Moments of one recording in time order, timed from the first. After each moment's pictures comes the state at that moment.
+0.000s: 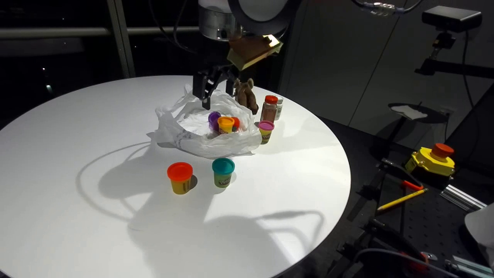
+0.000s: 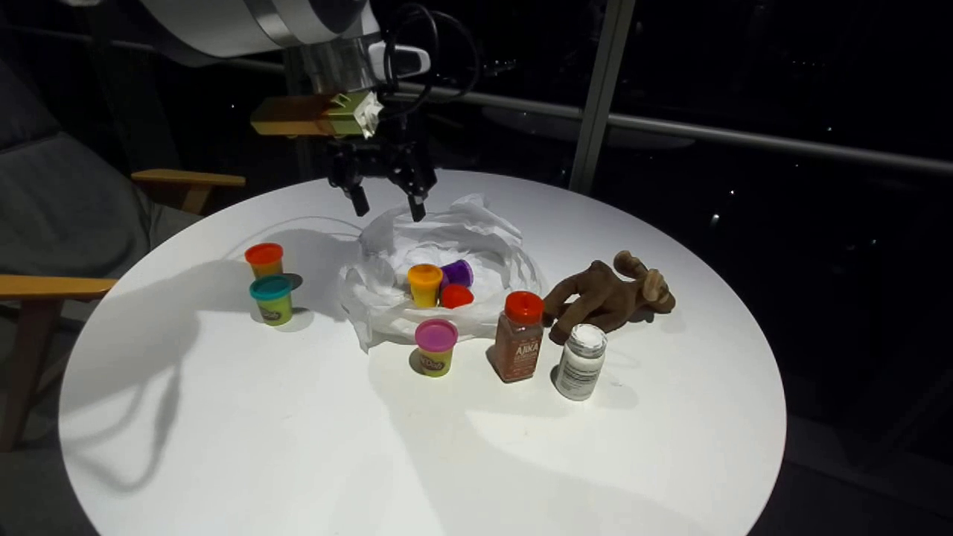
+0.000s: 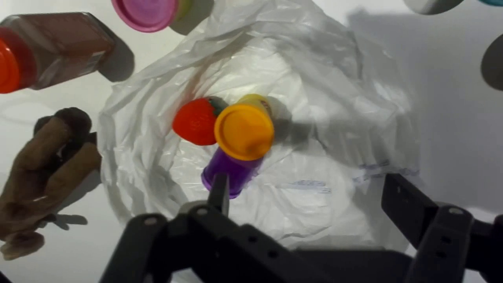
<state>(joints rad) 0.28 0.48 -0.08 -1.96 -0.31 2.55 0.37</state>
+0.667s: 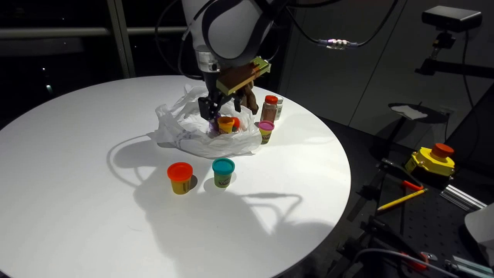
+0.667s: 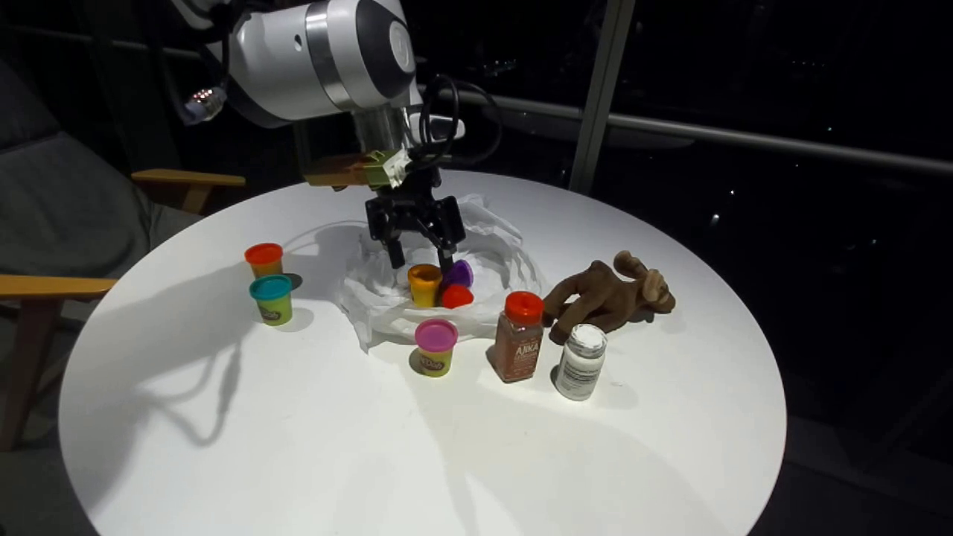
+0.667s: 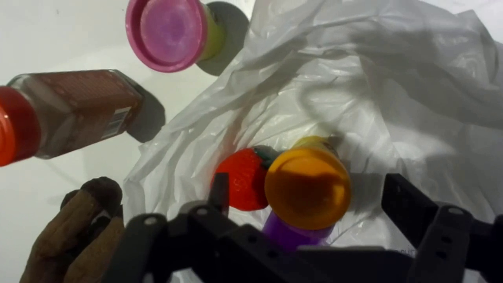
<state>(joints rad) 0.28 0.72 -0.13 -1.71 -0.29 2.33 0.46</state>
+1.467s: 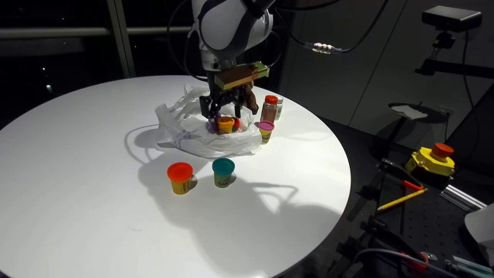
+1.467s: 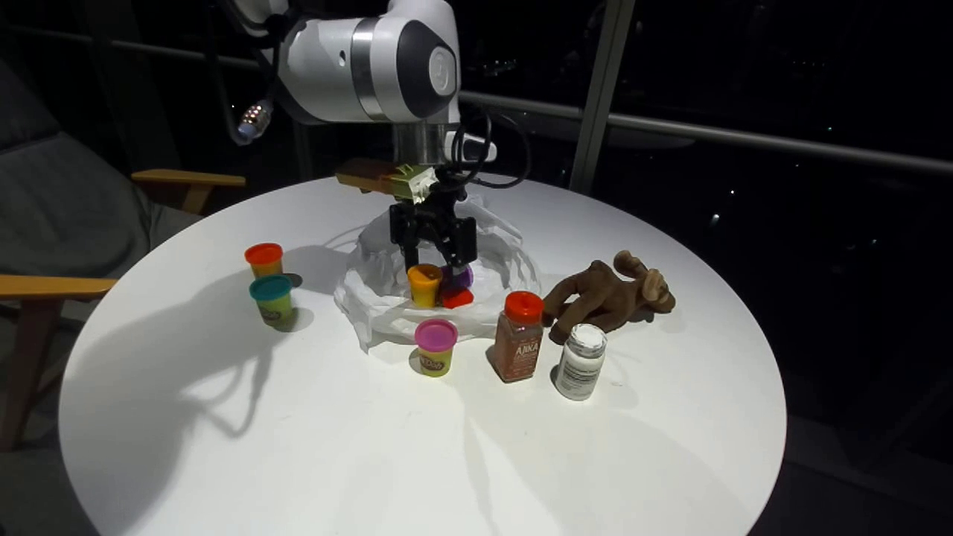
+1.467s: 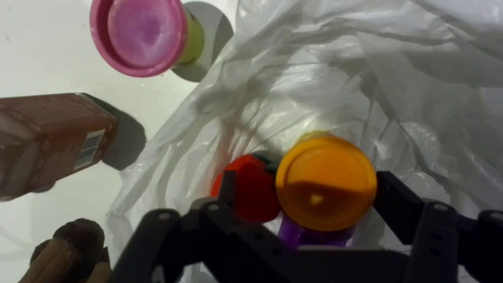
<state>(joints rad) 0.18 0.79 -0.08 -1.61 -0.12 2.28 0.40</state>
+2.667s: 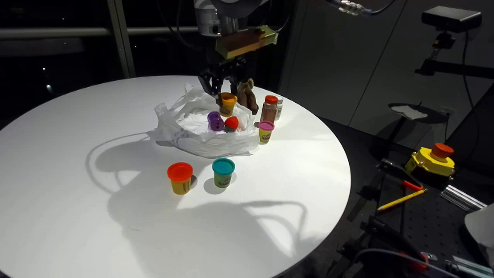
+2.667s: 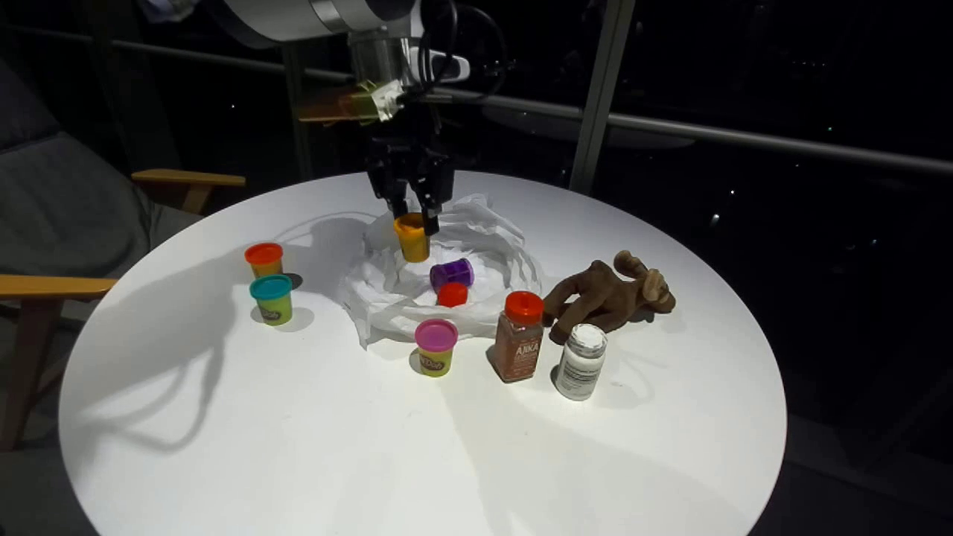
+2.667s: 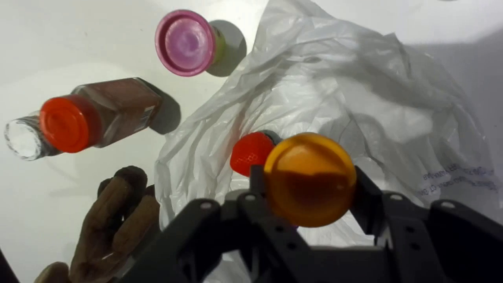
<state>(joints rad) 0.26 0.56 -0.10 -1.77 -0.23 2.26 0.46</state>
